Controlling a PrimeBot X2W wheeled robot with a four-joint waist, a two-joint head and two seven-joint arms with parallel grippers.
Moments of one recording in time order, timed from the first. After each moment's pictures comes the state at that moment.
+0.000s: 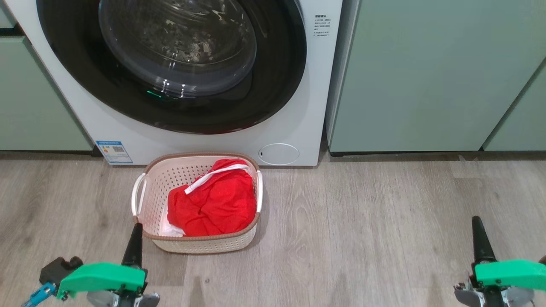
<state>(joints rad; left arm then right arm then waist) -0.03 0.07 0.06 0.39 -1.19 -0.13 -0.01 -0.04 -0.03 -0.11 0.34 1.14 0.13 -0.01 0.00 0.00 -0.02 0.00</state>
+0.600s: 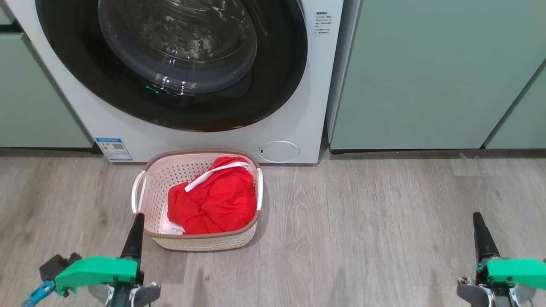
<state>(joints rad) -0.03 0.06 0.07 0.34 -1.37 -0.13 0.04 -0.04 -0.03 -0.12 0.32 1.34 0.13 0.04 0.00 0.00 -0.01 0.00</state>
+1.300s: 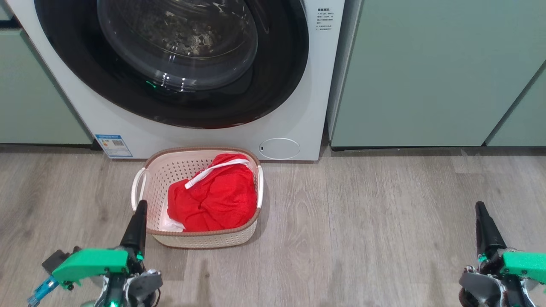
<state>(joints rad) -0.05 0.05 0.08 0.29 -1.58 -0.13 0.10 -0.06 -0.03 -0.13 0.29 1.57 0.13 0.10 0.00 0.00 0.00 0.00</state>
